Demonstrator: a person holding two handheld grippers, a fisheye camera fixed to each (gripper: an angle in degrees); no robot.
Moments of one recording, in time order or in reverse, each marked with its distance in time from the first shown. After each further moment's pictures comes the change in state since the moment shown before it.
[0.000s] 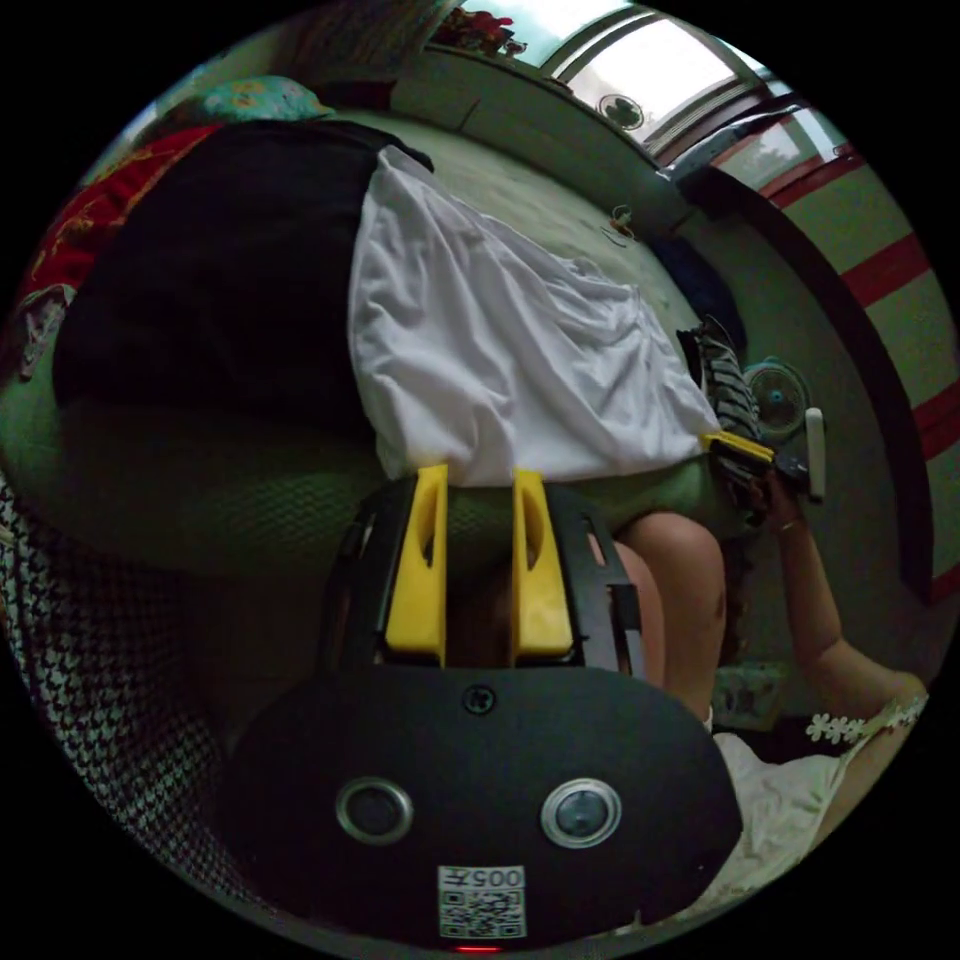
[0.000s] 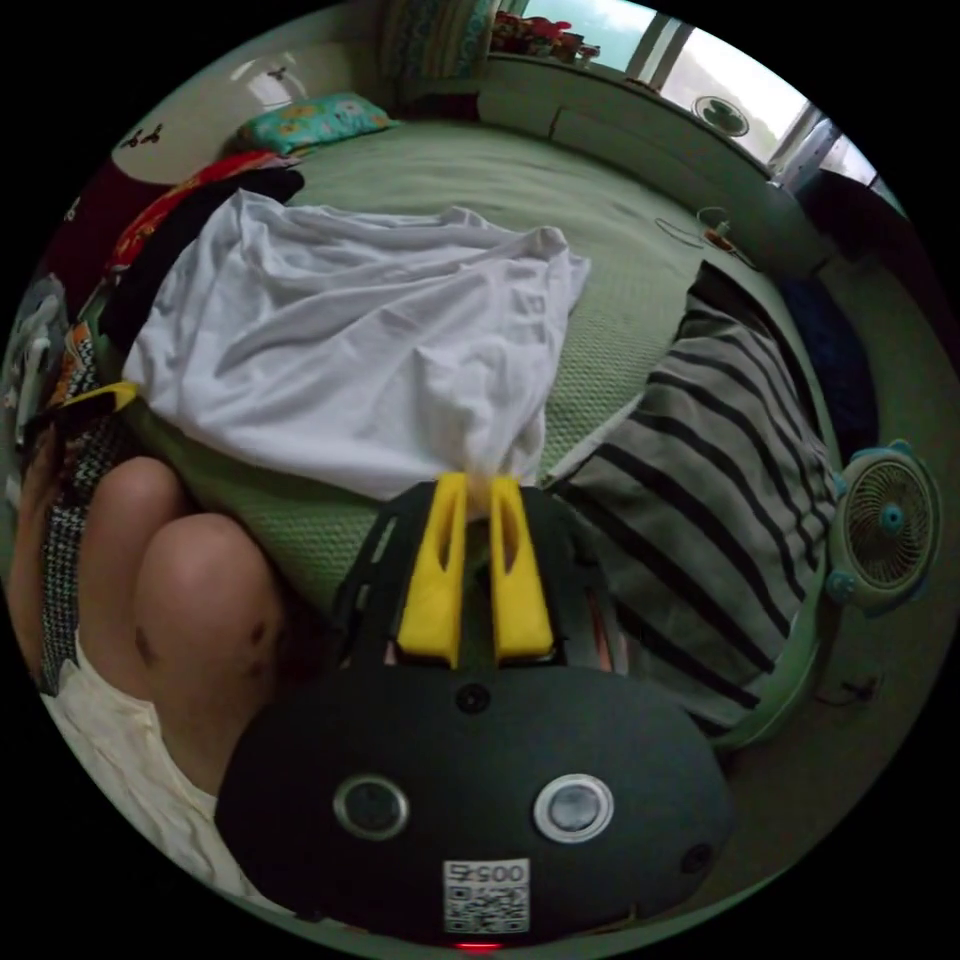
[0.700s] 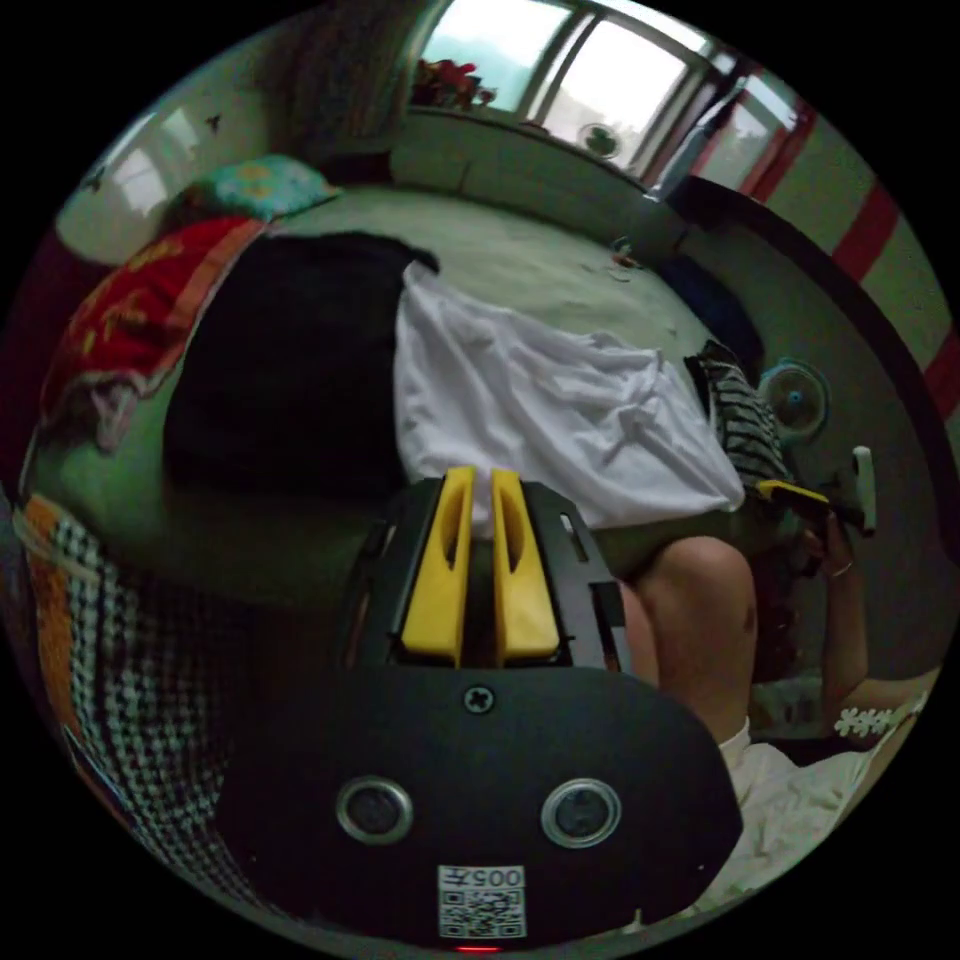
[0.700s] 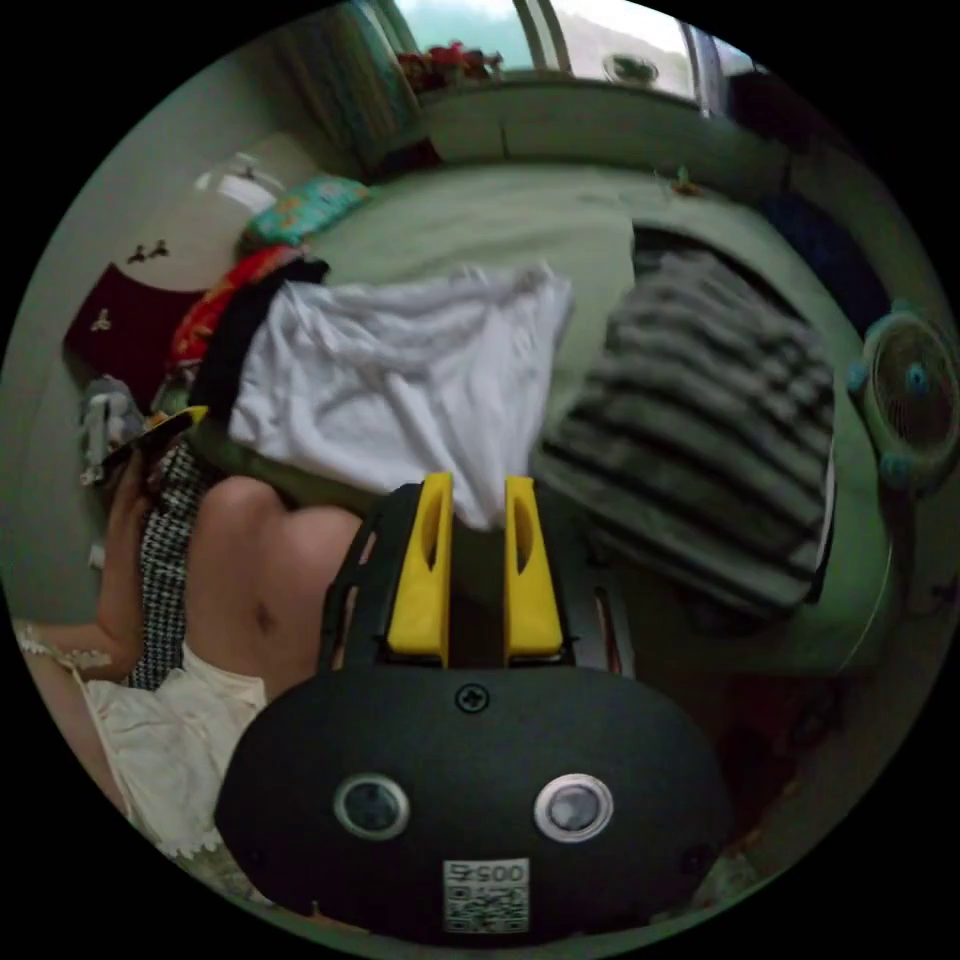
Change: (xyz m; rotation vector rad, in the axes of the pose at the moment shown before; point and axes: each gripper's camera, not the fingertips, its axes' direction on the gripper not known) left arm 0.024 -0.074 -0.010 0.151 -0.157 0.165; right arm -0.015 0.011 -0.018 0.095 -0.262 0.202
